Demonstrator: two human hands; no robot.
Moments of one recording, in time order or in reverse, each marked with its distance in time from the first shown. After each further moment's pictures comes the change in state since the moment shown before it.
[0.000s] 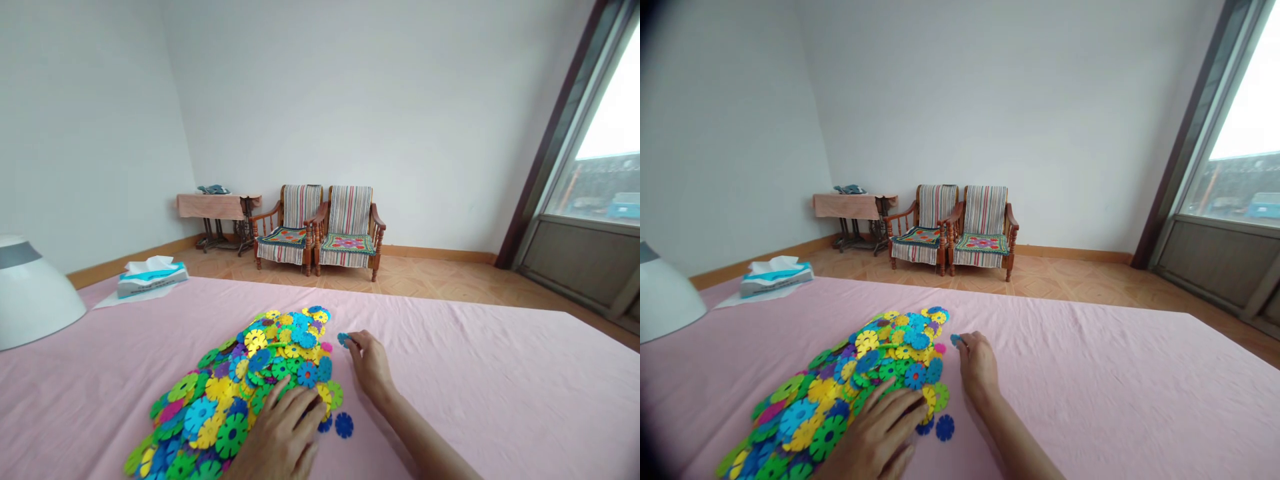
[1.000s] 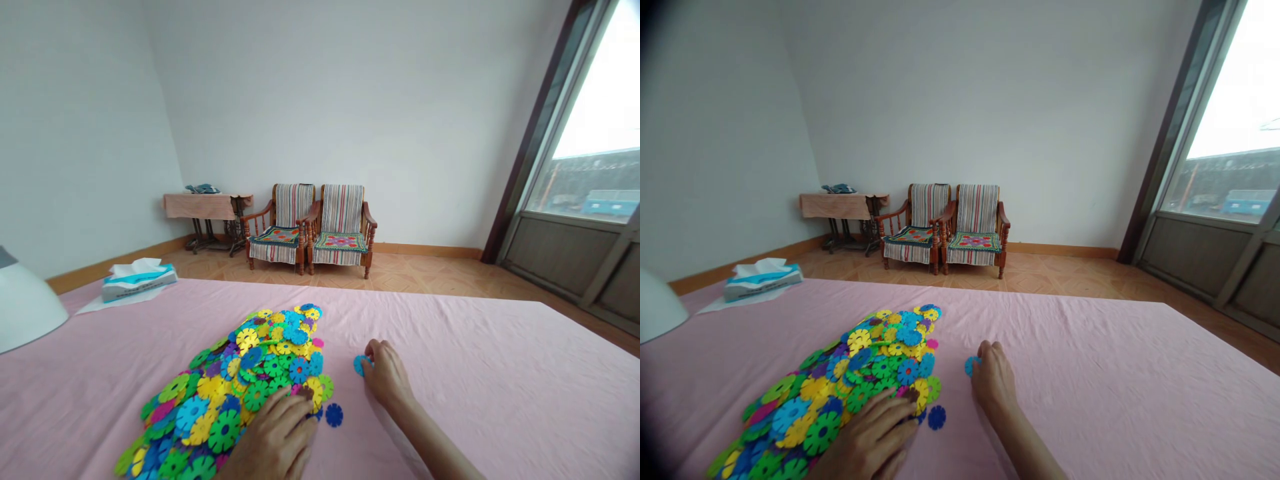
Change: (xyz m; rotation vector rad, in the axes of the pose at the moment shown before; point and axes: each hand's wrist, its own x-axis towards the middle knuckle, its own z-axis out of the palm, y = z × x) left_hand 0.002 0.005 -0.010 -0.055 0.026 0.107; right_hand -0.031 0.027 -0.028 -0.120 0.064 0.238
